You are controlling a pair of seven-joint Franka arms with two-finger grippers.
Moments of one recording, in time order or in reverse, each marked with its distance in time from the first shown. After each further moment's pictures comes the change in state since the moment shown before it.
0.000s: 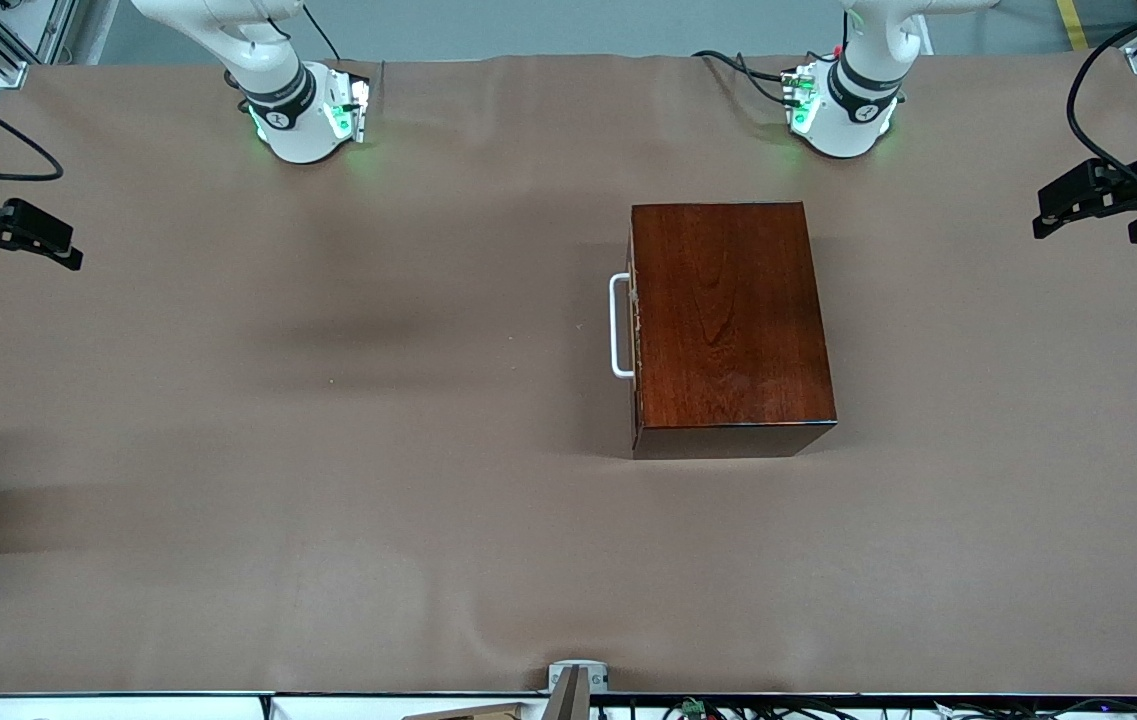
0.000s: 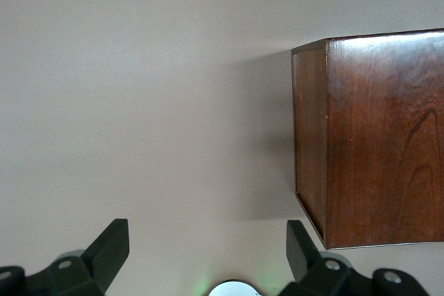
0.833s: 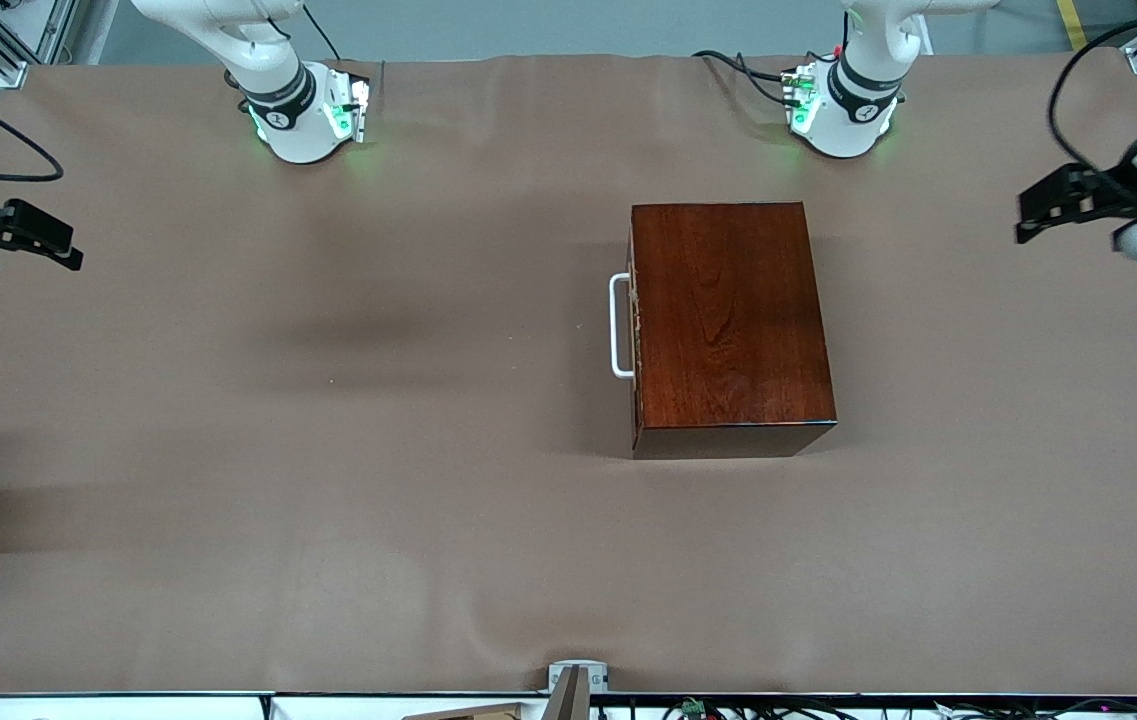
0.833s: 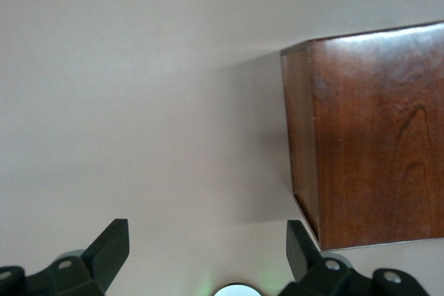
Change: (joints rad) left arm -0.026 0.044 -0.054 0.027 0.012 0.000 -0.002; right arm 0.000 0.000 -0.001 -0.002 0.000 0.000 0.001
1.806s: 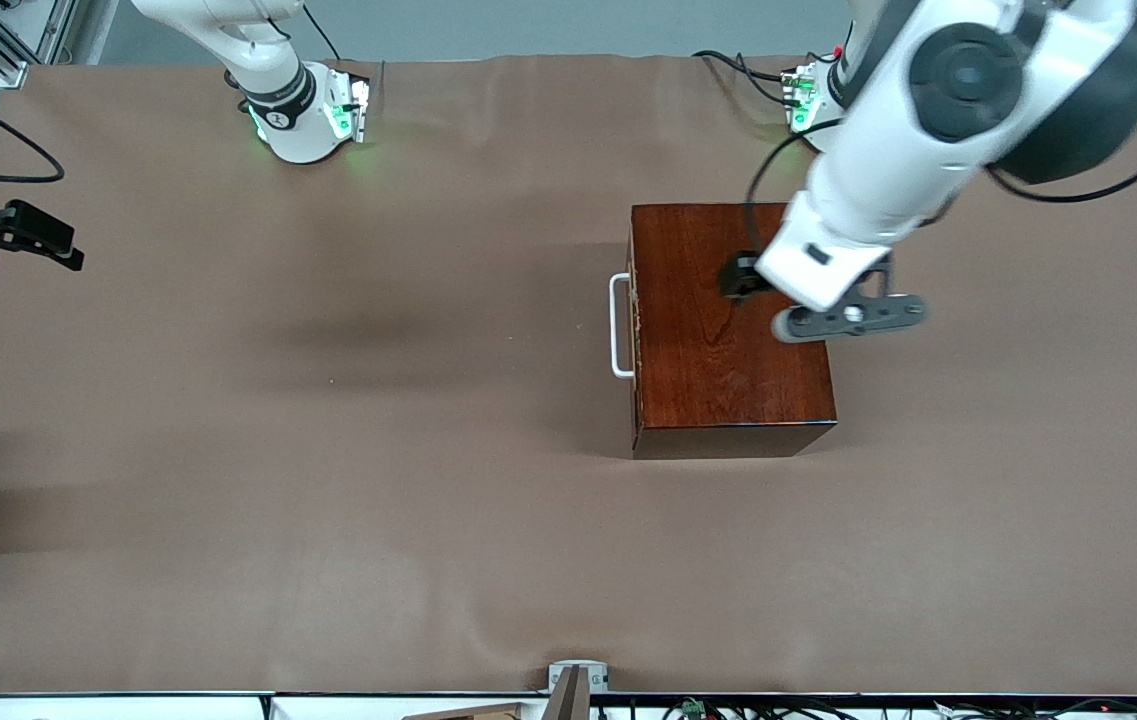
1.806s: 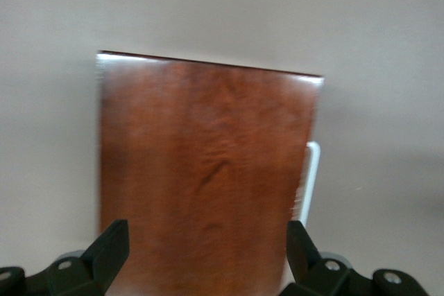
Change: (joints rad) left arm -0.356 0.268 -0.081 0.138 -0.032 0.193 -0.715; right arm 0.000 0.000 -0.001 -0.004 0.000 0.000 0.000
